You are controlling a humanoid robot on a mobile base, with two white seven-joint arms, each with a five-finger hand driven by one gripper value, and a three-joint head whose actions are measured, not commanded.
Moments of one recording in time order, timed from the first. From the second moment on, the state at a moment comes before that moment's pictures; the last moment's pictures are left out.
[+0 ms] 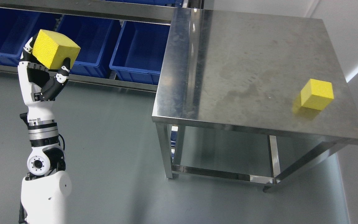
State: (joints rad) left arm -0.31 0.02 0.22 -1.43 0.23 -0.54 -0.18; right arm 0.00 0.00 -0.09 0.00 0.00 -0.10 0.02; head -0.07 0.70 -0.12
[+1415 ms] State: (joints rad) left arm -0.26 0.00 0.22 -1.46 0.23 -0.54 -0.17; right arm 0.00 0.00 -0.09 0.00 0.00 -0.10 0.02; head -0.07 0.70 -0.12
